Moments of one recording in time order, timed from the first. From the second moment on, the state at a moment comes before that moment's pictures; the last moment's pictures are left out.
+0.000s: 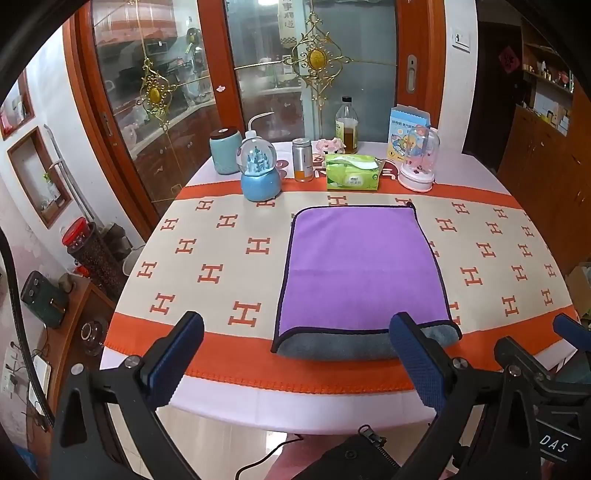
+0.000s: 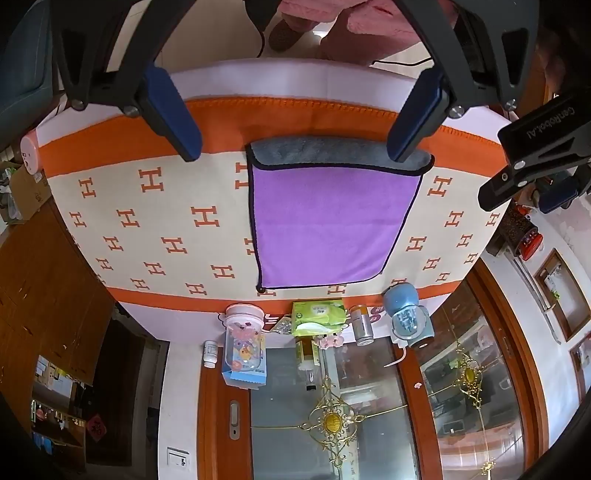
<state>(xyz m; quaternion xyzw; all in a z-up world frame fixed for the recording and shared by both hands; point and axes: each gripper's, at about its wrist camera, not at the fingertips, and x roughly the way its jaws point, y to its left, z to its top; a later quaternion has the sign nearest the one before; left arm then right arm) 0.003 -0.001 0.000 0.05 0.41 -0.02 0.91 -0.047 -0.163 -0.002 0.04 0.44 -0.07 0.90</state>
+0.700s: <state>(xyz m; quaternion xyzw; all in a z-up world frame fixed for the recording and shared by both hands) 0.000 -0.014 0.005 0.06 0.41 -0.01 0.91 -0.047 -0.172 0.002 0.04 0.44 -0.06 0.90</state>
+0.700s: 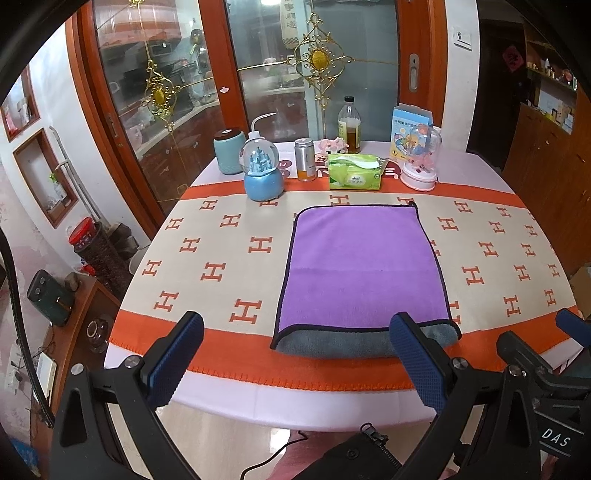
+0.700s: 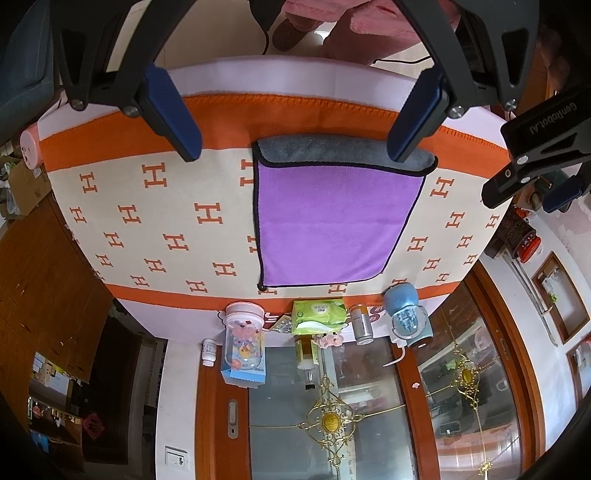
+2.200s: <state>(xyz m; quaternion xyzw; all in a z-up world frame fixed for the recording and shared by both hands) 0.065 0.018 -0.065 0.05 0.48 -0.05 0.87 -0.024 -0.199 -0.034 0.04 0.41 0.02 0.91</state>
